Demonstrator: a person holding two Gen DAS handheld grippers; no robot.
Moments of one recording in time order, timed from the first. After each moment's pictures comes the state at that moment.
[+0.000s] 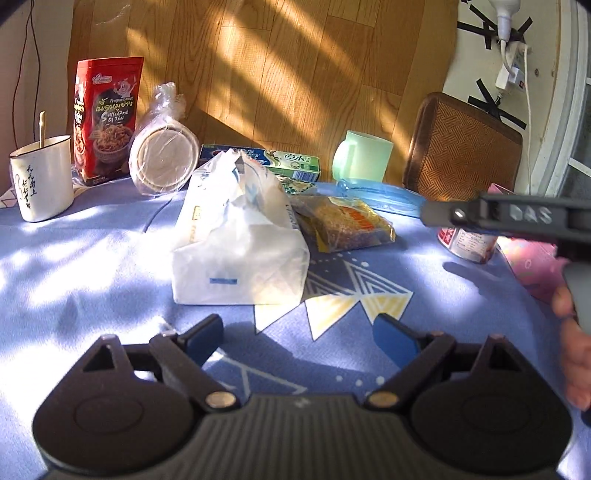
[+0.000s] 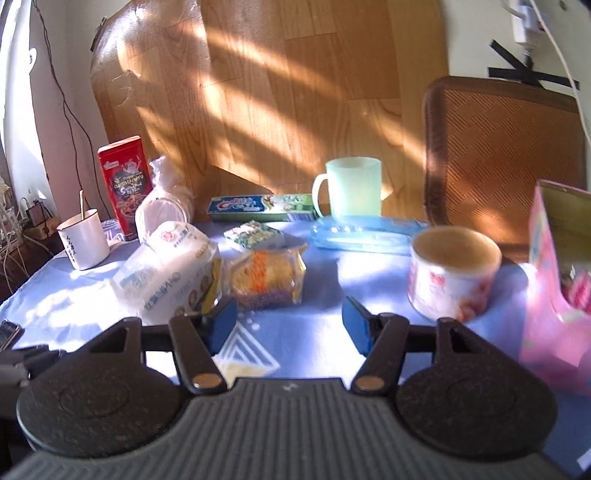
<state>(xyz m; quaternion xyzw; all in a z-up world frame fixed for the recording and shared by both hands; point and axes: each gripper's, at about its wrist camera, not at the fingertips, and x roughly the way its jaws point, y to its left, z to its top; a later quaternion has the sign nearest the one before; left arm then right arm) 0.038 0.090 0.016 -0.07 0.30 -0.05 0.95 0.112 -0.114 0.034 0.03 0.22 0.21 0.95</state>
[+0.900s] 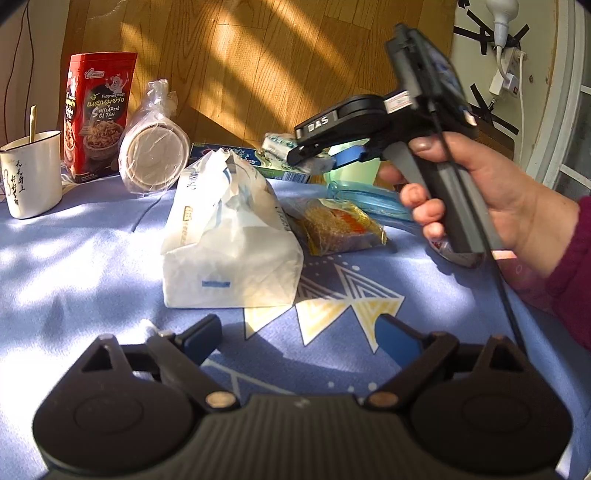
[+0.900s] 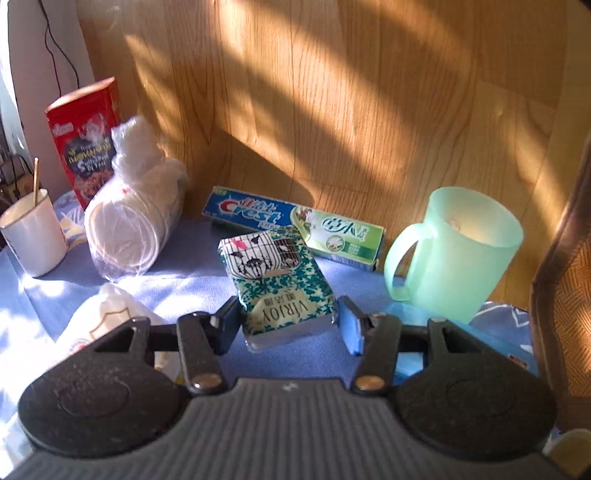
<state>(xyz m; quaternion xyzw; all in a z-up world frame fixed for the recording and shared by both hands) 0.041 0.092 0.014 -0.09 0.30 -0.06 0.95 0.246 -0.046 0.058 -0.04 0.28 0.27 0.92</state>
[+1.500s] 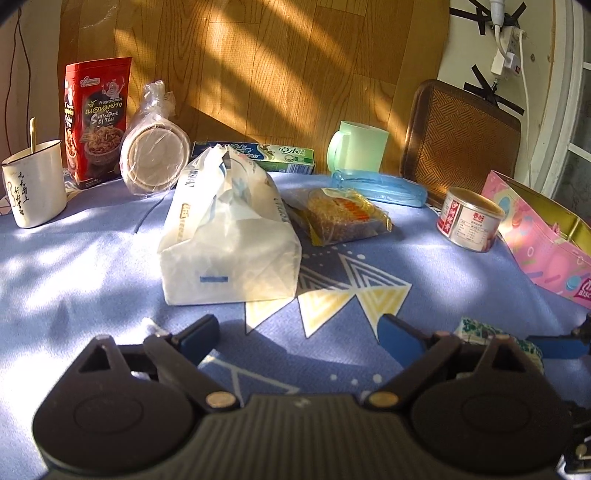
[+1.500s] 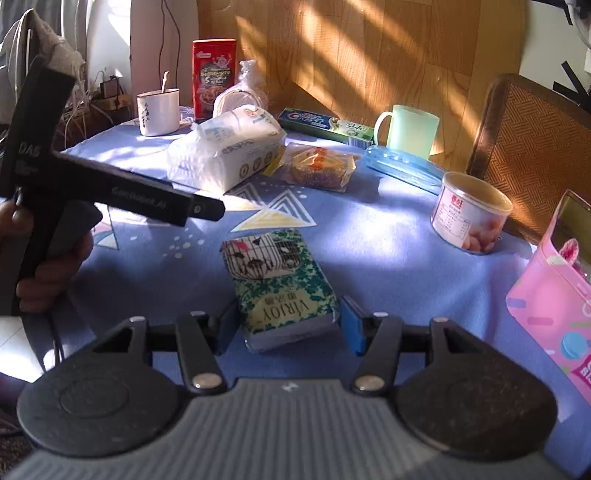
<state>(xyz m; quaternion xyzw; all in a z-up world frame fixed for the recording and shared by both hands) 0.043 0.079 0.013 -0.05 0.32 -0.05 0.95 0.017 -0.146 -0.012 -0.13 0.28 0.29 0.91</state>
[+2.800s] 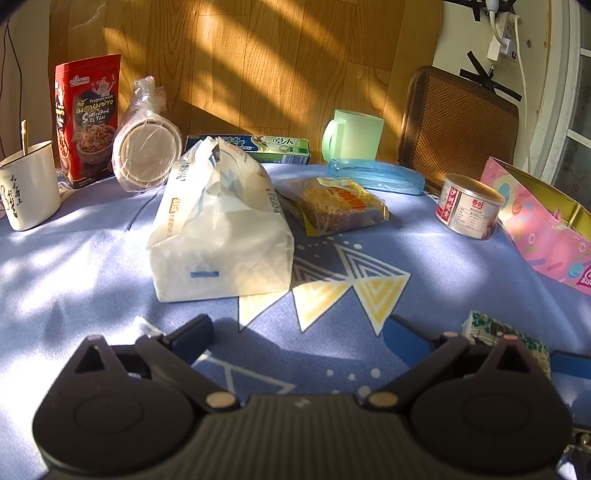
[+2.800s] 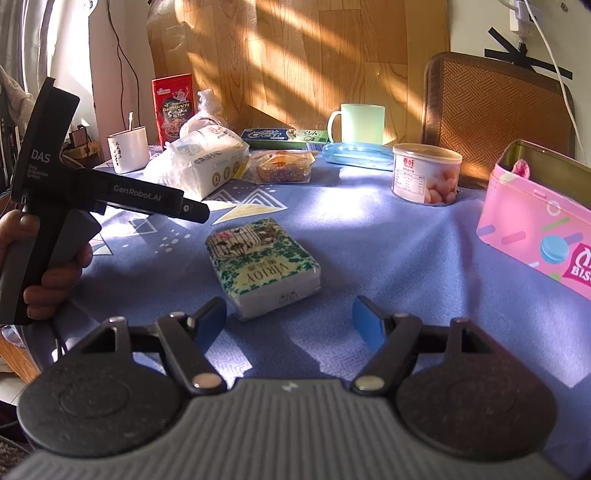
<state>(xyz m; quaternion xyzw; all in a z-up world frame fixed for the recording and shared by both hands) 0.048 0.075 0.009 -0.04 0.33 -0.05 0.94 -0.015 -0.174 -0.037 -0.03 0.25 0.24 0.94</state>
